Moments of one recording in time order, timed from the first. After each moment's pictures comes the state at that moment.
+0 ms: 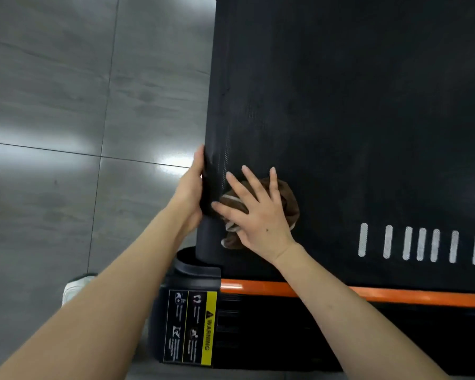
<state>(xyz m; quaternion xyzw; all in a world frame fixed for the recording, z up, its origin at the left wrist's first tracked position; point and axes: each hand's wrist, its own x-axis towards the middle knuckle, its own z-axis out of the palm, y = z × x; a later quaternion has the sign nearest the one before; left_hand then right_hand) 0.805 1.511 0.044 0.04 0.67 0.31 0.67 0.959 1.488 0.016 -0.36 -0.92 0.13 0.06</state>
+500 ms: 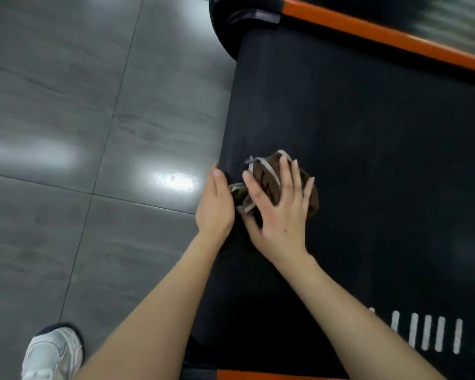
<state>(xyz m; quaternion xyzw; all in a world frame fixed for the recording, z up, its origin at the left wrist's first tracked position) 0.811 1.591 0.004 0.18 0.78 0.31 0.52 0.928 1.595 0.010 -0.53 -0.84 0.09 0.12</state>
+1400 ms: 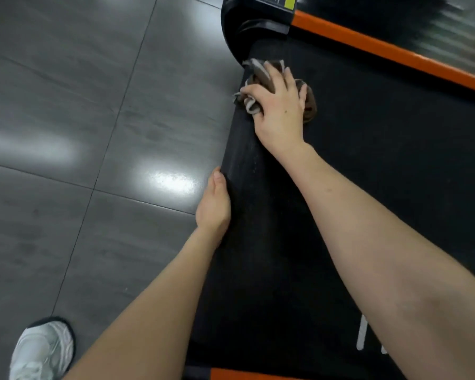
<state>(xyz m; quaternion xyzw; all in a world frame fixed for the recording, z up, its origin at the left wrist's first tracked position) 0.807 1.598 0.011 0.07 0.76 0.33 0.55 0.866 1.754 0.022 -0.51 -0.84 0.13 0.08</state>
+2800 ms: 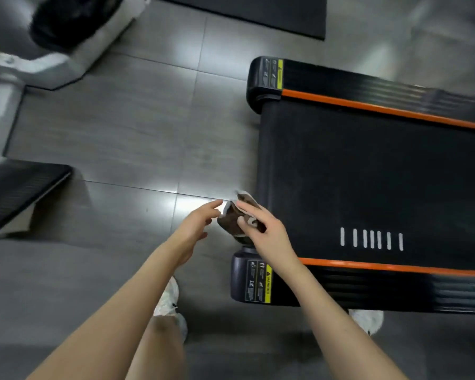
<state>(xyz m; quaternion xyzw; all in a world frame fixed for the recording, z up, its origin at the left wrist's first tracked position) 0.621 1.411 0.303 0.19 0.65 0.25 0.69 0.785 1.420 0.326 -0.59 -0.56 0.56 0.17</state>
